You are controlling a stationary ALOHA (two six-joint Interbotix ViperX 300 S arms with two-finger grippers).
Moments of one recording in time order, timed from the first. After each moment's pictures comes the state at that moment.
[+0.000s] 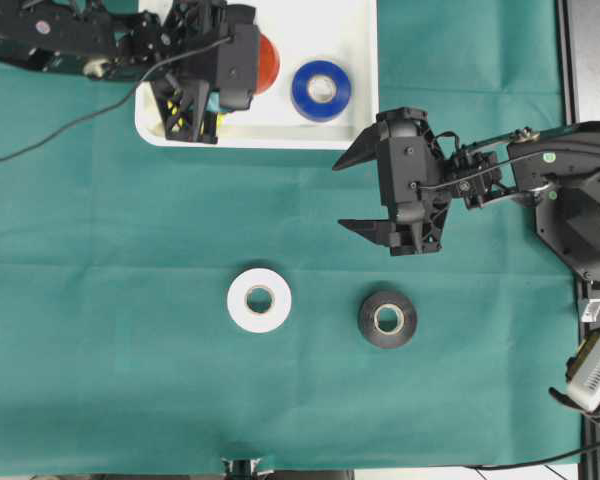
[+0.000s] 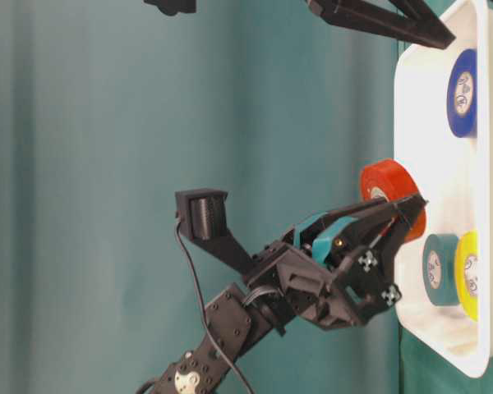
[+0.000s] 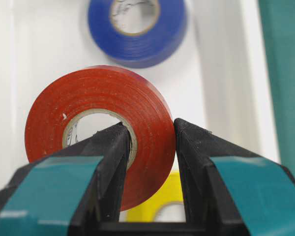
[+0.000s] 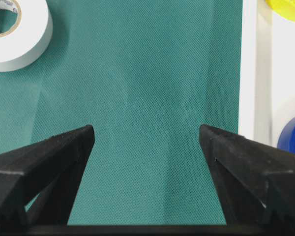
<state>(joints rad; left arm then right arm) 0.27 0.15 0.46 -0.02 0.17 0.44 0.03 -0.24 0.96 -0.48 0.01 0.54</state>
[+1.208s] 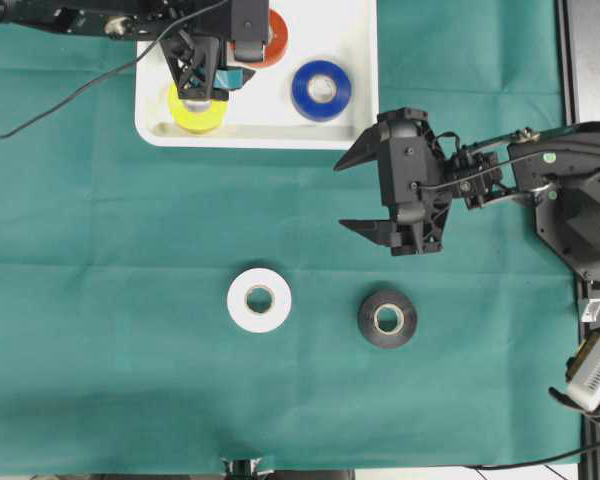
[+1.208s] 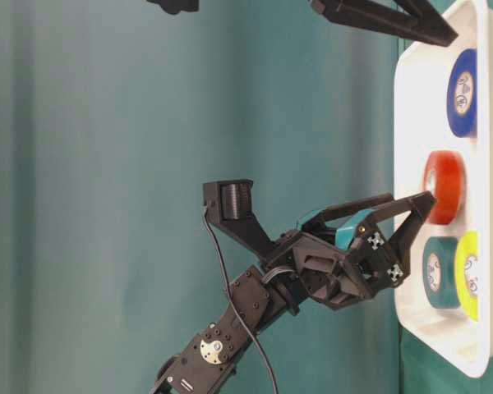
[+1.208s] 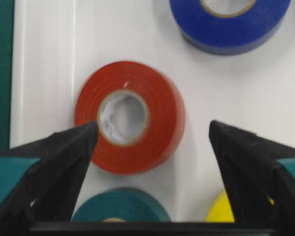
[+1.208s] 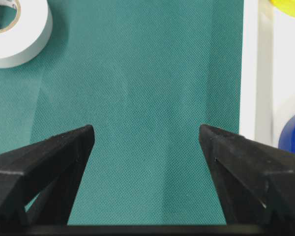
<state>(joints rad) 0.37 0.24 0.39 -0.02 0.17 0.49 0.03 -0.24 0.97 -0.48 0.01 0.53</state>
